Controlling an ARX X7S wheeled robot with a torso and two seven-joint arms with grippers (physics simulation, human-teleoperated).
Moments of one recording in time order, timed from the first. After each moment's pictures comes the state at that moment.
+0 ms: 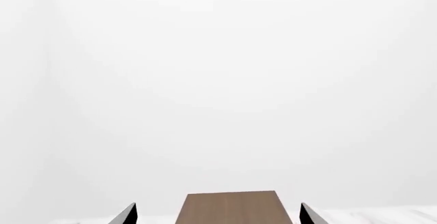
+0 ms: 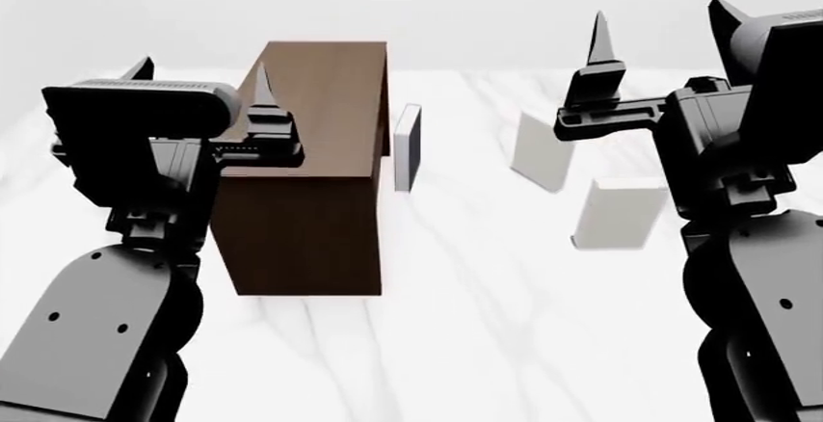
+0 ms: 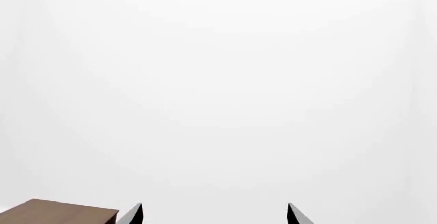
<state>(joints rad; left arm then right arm) -0.62 -0.19 0.05 0.60 -0.20 -0.84 -0.16 0.76 0.26 0.02 -0.69 0.22 1.01 0.04</state>
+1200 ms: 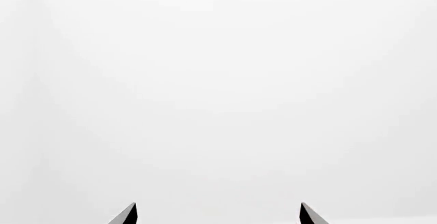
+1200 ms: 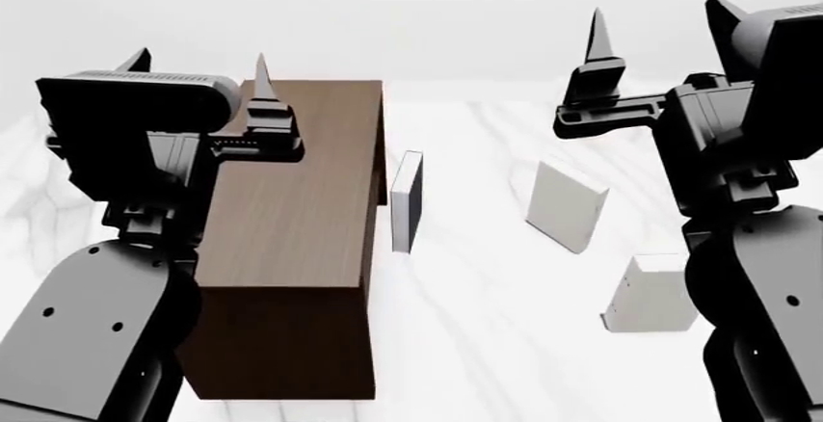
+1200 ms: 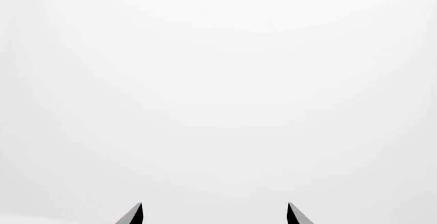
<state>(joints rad) -0.64 -0.21 0.07 0.61 -0.23 -0.85 -0.20 0.78 0.27 0.02 -0.68 0.26 1.02 0.05</state>
